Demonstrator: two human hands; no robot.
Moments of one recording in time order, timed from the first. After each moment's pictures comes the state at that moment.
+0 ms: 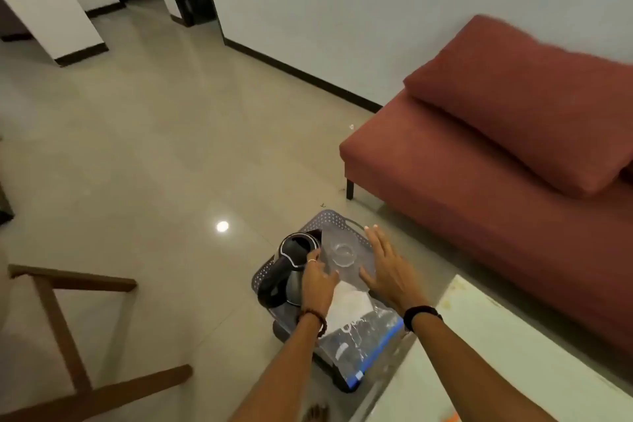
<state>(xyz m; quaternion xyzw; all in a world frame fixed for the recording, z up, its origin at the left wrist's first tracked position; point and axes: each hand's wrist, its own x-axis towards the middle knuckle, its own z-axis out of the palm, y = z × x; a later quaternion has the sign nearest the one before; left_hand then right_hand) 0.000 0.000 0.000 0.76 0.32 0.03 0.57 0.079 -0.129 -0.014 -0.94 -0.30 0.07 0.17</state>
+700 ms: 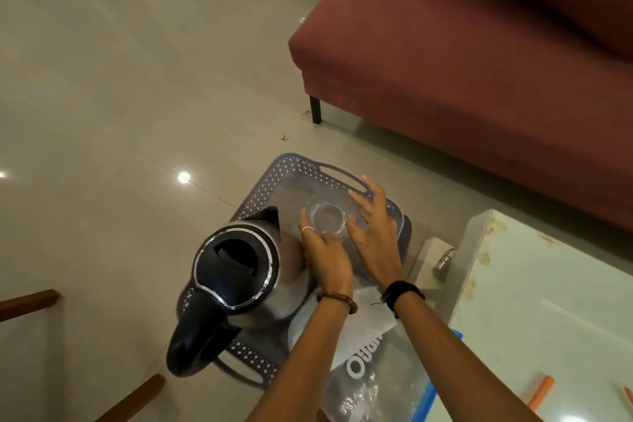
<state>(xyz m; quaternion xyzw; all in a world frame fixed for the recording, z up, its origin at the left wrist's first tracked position) 0.133 -0.010 -0.199 0.62 0.43 0.09 0.65 0.159 -0.071 -0.214 -0.81 0.00 0.10 0.58</state>
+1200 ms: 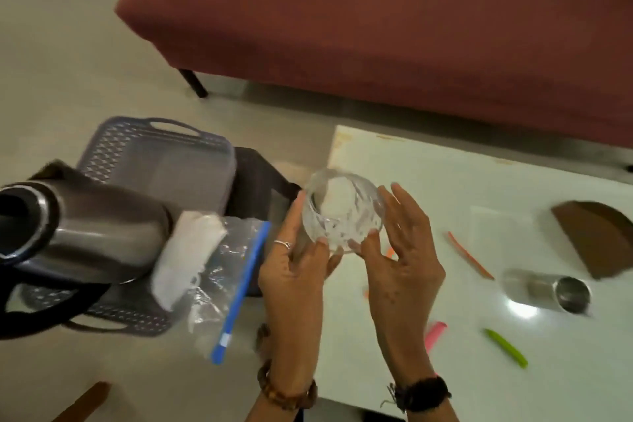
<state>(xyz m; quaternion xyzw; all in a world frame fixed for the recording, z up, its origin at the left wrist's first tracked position) -0.020 -0.202 -0.095 0.63 0.22 0.01 0.74 -0.029 -0.283 -0.103 -0.76 0.20 -0.20 0.59</state>
